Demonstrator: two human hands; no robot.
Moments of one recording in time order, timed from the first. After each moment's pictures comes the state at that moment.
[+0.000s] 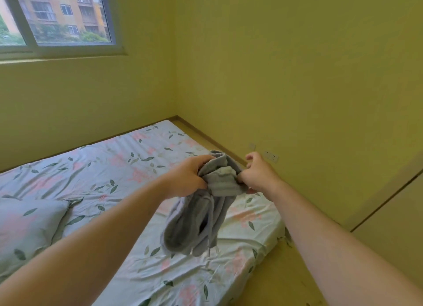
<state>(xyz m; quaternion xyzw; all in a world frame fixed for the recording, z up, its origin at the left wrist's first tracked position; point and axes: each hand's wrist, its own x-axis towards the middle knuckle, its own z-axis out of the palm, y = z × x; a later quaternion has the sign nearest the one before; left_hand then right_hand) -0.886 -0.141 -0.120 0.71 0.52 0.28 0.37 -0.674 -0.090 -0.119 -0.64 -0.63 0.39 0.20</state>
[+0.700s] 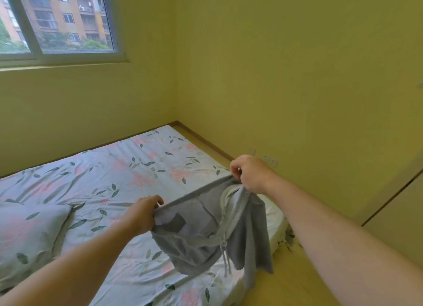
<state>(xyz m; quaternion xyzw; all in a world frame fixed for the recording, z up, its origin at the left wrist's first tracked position) -0.999 -0.166 -0.265 0.65 0.73 0.09 0.19 -0.680 -0.097 -0.100 -0.53 -0.83 0.18 0.09</state>
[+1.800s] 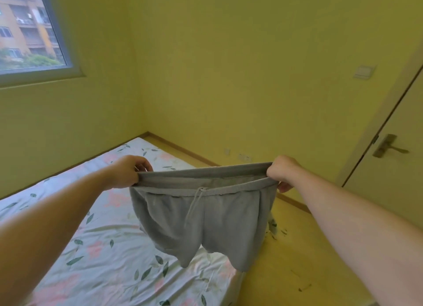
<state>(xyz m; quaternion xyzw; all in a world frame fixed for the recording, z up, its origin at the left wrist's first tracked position) -0.998 -0.096 -0.107 0.69 0.67 0.14 0.25 -0.574 -0.093 -0.087 -0.81 -0.54 0.21 0.08</state>
